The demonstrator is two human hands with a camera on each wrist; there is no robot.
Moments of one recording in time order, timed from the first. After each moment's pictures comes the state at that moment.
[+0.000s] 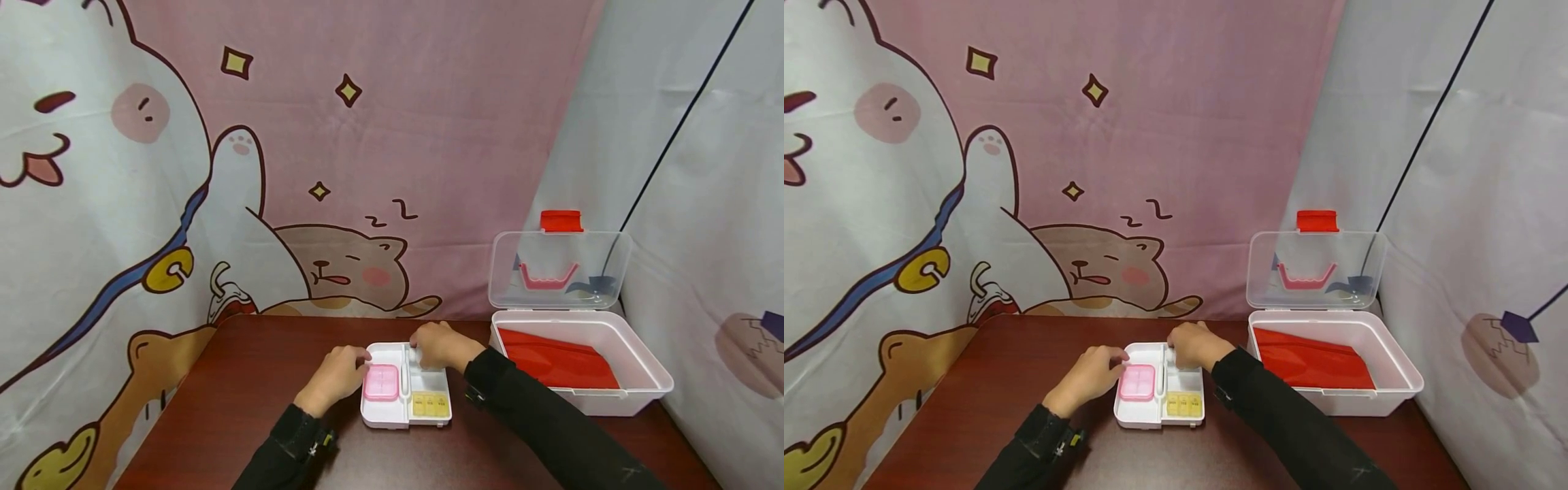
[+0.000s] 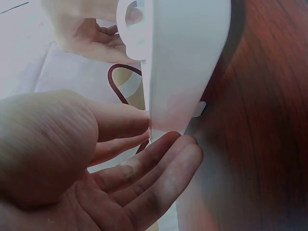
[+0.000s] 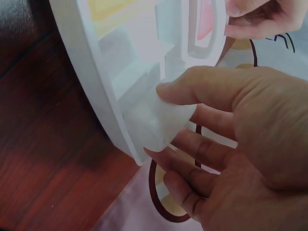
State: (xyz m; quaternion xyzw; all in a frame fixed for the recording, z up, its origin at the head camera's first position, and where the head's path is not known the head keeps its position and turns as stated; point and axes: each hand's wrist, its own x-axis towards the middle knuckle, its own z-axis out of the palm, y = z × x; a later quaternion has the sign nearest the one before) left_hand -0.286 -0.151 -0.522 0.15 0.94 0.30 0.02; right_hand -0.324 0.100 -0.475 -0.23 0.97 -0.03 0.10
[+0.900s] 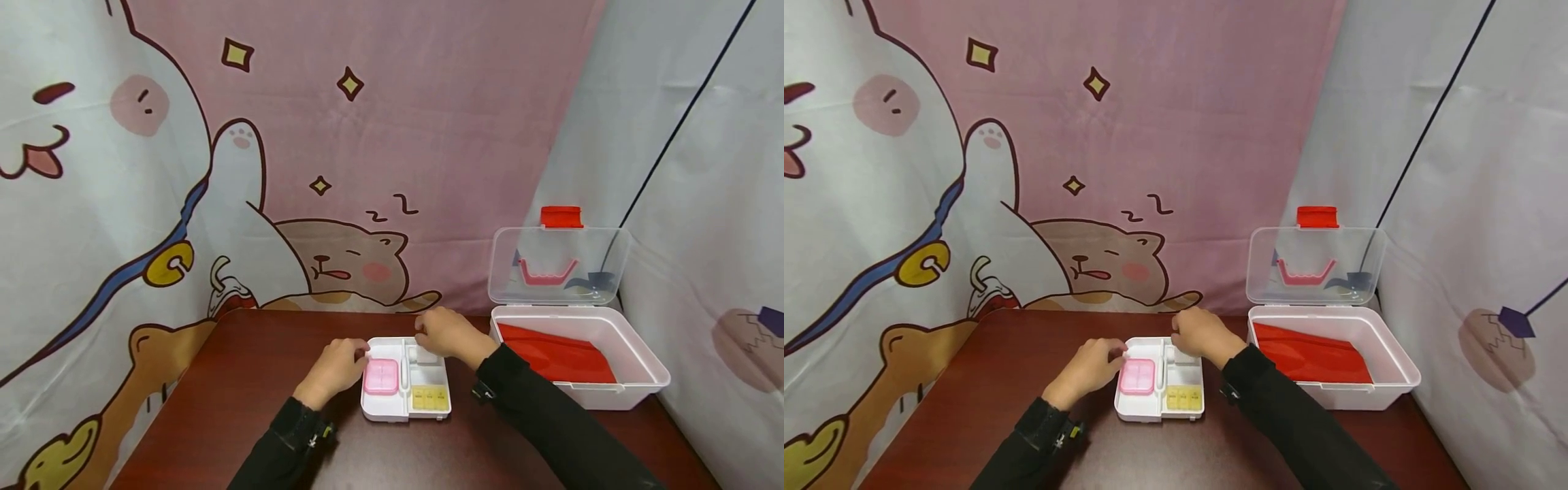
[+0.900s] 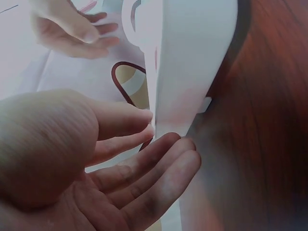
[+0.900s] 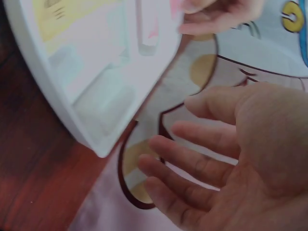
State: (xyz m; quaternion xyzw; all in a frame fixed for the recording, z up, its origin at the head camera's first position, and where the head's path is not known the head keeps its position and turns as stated) left_hand -0.285 -0.153 -0.516 0.14 0.94 0.30 0.02; right_hand -0.311 0.109 -0.447 -0.20 0.97 -0.11 0.03
